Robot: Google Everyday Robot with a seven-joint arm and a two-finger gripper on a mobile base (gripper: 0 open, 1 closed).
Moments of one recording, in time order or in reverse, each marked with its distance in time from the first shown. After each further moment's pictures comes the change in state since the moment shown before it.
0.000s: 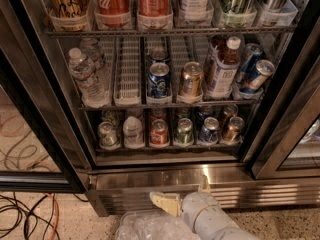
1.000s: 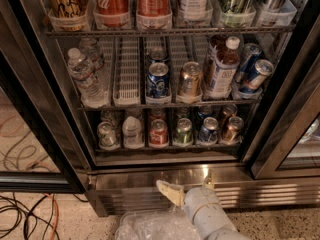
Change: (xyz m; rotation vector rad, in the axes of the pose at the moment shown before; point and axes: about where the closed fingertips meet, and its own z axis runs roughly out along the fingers) arm -0.004 -0.037 0.024 0.130 -0.152 0.006
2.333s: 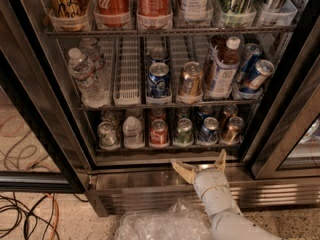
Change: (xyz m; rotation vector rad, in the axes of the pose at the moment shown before) arm -0.037 -0.063 0.043 0.115 -0.183 -0.095
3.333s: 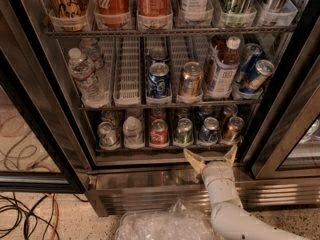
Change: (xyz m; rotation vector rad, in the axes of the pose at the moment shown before) arm 0.010 -0.054 0.031 0.154 -0.065 -0.039
